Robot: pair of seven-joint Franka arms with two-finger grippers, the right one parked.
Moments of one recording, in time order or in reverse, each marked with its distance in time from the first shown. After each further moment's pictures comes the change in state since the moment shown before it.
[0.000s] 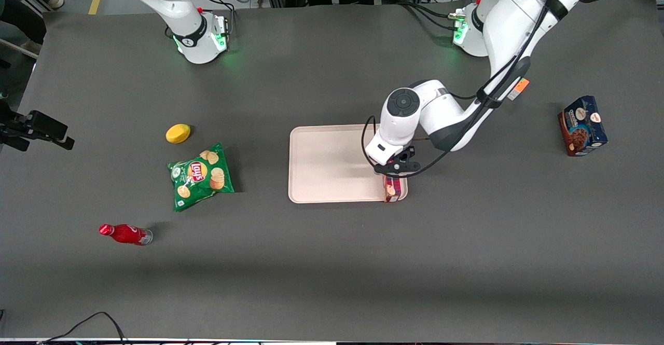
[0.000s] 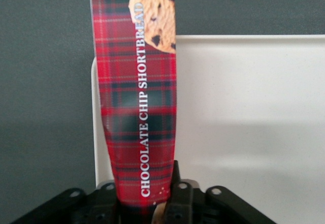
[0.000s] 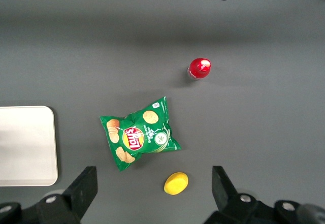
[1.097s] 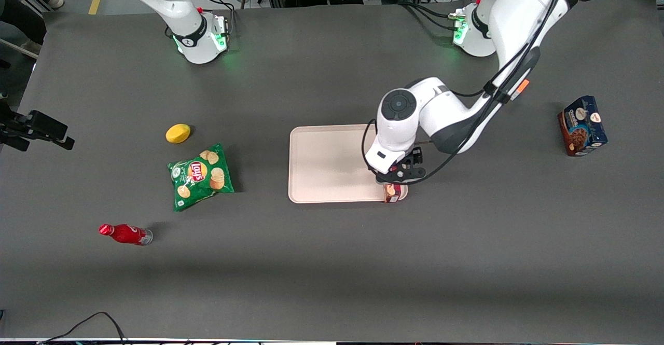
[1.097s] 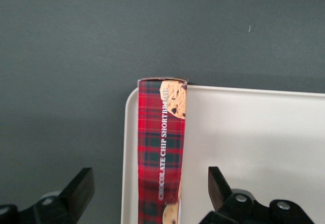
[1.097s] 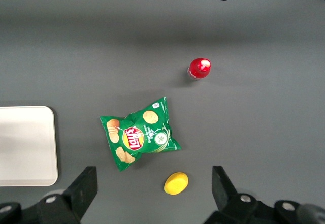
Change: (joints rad) arm 0.004 -0.014 -0.055 0.184 -0.017 -0.257 -0.006
